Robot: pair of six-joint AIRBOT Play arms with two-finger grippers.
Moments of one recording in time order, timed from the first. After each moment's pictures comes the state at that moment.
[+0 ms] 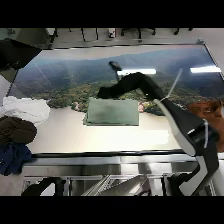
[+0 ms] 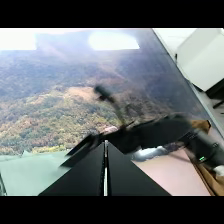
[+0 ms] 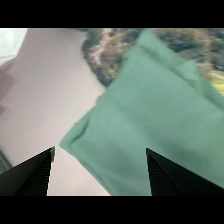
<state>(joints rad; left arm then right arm) 0.08 -1.06 1.70 -2.35 1.27 1.70 0.37 -1.81 1.74 2.33 -1.07 -1.76</state>
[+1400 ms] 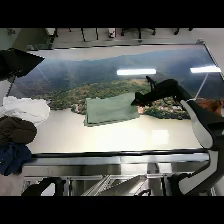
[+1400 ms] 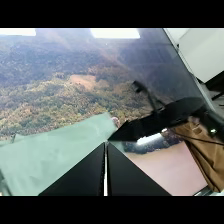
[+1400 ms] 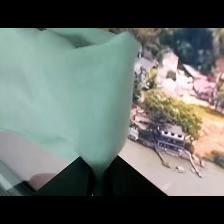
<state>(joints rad) 0.08 -1.03 1.65 -2.36 1.31 1.70 0.05 -1.74 1.39 2.44 -1.15 -1.84</state>
